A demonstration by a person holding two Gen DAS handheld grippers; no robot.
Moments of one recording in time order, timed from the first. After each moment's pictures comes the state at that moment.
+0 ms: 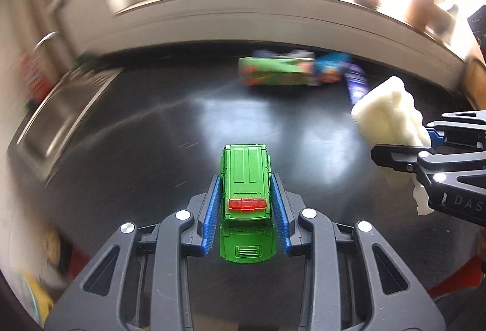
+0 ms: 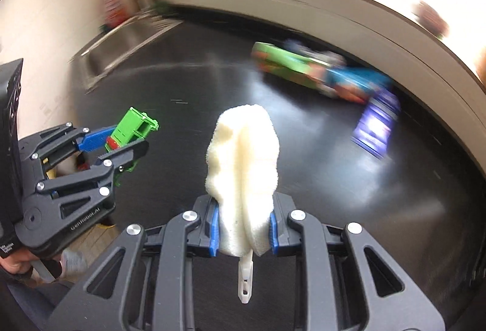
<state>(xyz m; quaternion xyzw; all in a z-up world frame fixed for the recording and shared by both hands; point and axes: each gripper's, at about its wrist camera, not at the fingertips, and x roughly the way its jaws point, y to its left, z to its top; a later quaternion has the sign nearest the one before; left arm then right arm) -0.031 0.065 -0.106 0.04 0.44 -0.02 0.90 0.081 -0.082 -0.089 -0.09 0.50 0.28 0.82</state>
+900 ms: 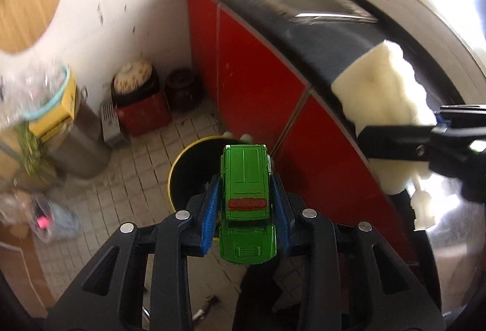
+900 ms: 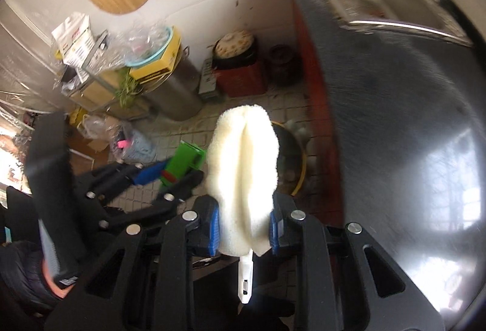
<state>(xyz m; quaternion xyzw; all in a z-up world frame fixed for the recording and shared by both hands) -0.212 0.357 -0.195 -0.23 0.46 0.31 0.80 -0.038 0.303 -0.160 -0.24 0.53 0.58 0.58</state>
